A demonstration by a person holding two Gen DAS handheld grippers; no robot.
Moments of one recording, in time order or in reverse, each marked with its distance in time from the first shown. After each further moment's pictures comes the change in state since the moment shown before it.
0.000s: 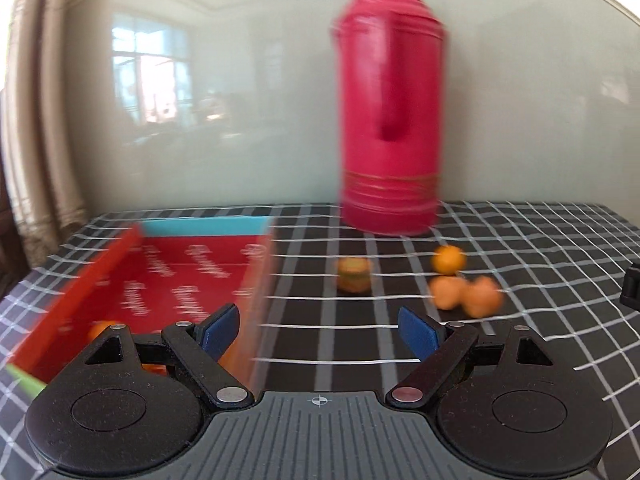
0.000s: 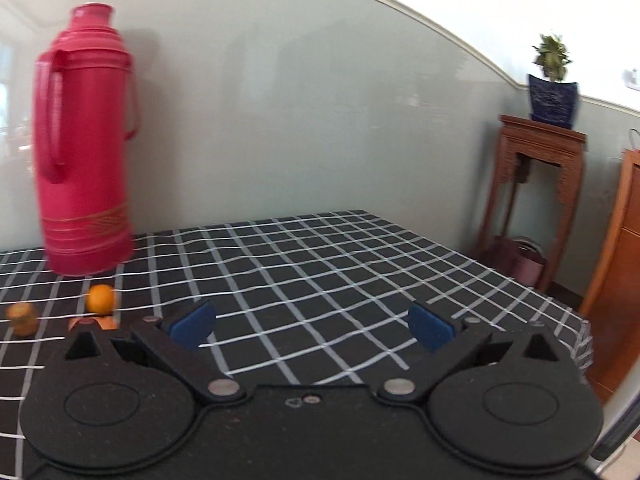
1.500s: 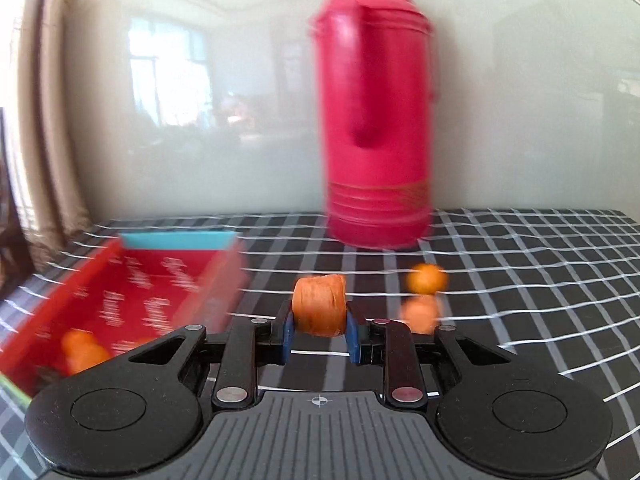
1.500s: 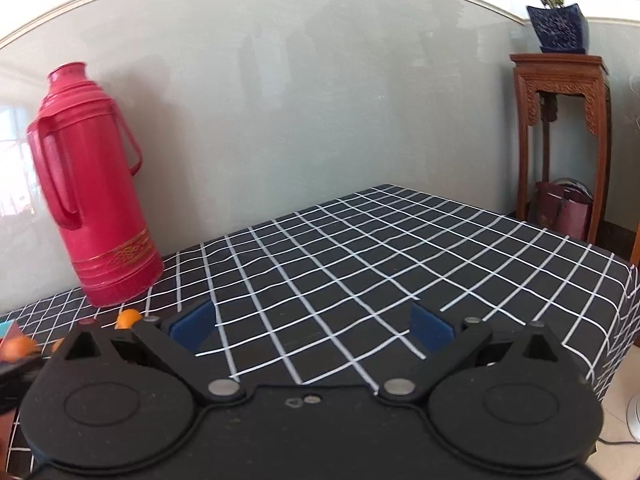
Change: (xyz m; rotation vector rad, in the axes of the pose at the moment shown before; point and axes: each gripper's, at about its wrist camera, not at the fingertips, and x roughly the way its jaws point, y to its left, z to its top) left arm 0.008 -0.034 0.016 -0.015 -0.013 0.106; right arm 0.003 -0.039 0.005 0.170 0.055 0.240
